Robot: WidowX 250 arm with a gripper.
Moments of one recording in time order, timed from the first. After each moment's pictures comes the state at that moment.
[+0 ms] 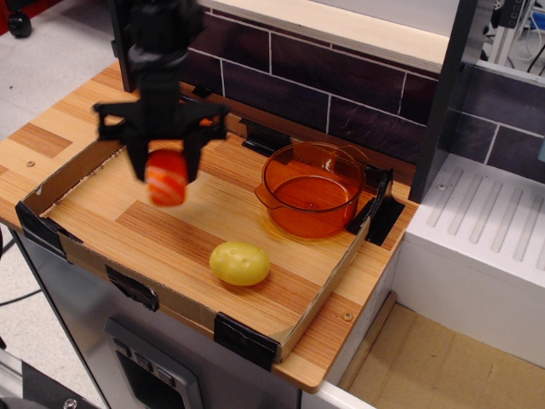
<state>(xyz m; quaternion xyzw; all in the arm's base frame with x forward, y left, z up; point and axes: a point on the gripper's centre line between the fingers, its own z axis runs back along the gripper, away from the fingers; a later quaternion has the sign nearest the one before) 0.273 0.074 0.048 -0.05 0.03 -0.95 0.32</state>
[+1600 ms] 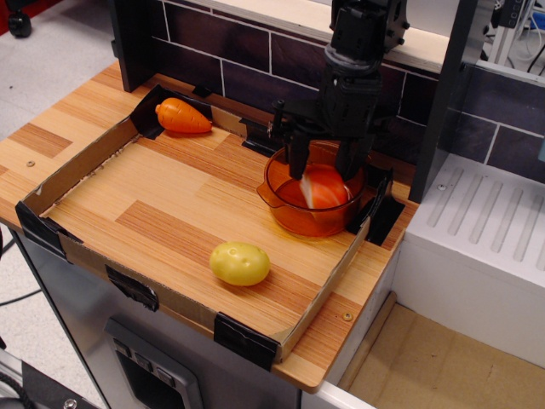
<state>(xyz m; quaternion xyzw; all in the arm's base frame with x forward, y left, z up) 0.336 -0.021 0.033 -0.04 0.07 -0.94 0.34</state>
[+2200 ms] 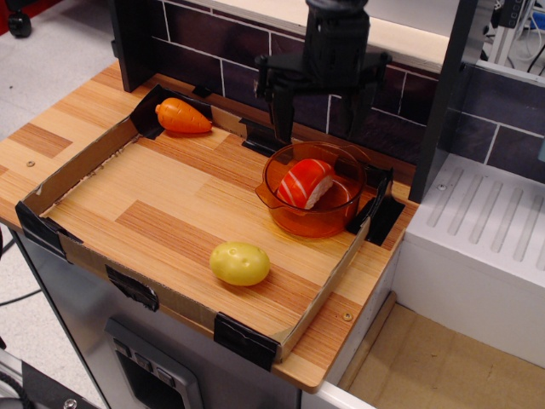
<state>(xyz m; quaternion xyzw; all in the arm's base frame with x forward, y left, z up) 0.329 -0.017 0.087 -0.02 0.02 -0.93 0.35</state>
